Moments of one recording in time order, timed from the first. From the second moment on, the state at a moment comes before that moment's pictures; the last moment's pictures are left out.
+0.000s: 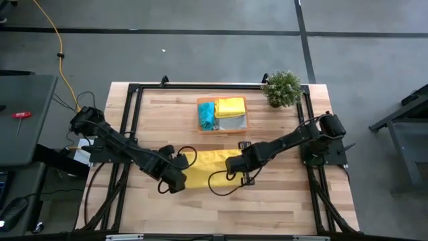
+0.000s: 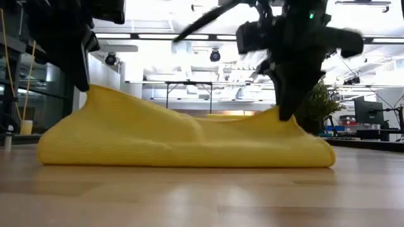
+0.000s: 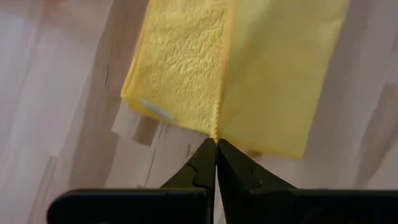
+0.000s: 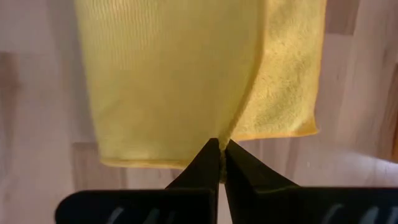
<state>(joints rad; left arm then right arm) -0.39 1.56 1.08 -0.90 -0.33 -0.81 0.30 1.82 1.31 -0.89 0.14 0.21</state>
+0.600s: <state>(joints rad) -0.26 1.56 0.90 -0.81 -0.35 -0.89 0.15 1.82 1.26 -0.81 0.17 0.18</state>
